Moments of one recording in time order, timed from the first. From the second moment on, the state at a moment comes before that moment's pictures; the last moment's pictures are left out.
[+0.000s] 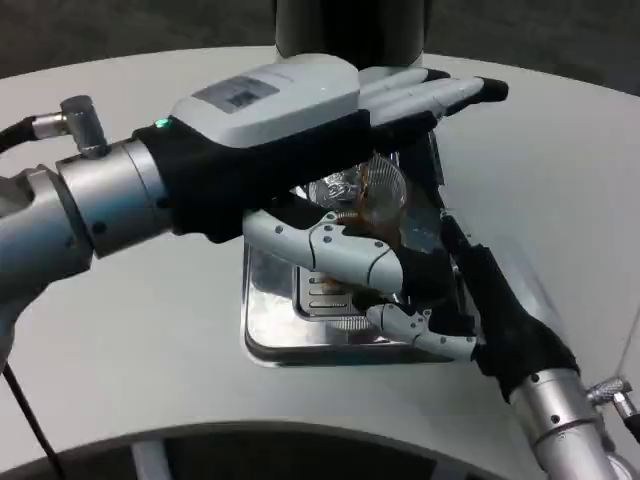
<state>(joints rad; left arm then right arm) -0.75 0.71 -0.06 -0.21 0.13 -0.29 -0.76 -0.26 -0.12 0.12 -0.06 -0.44 0.03 -0.01</state>
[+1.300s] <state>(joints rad) -0.75 0.73 -0.06 -0.18 0.12 -0.31 -0.74 -0.52 -0.04 0.14 0.31 -0.37 -0.09 -0.17</state>
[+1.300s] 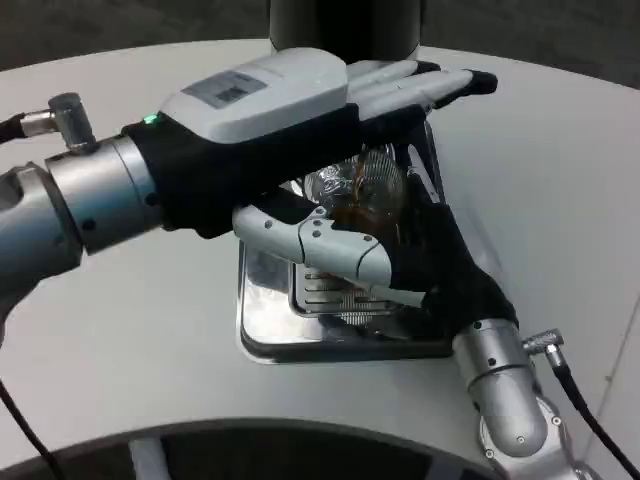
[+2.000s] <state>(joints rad) -0.66 0.66 0.10 -0.16 0.08 -0.34 -0.55 -0.54 -0.03 0.16 0.36 -0.35 -0.13 -0.19</state>
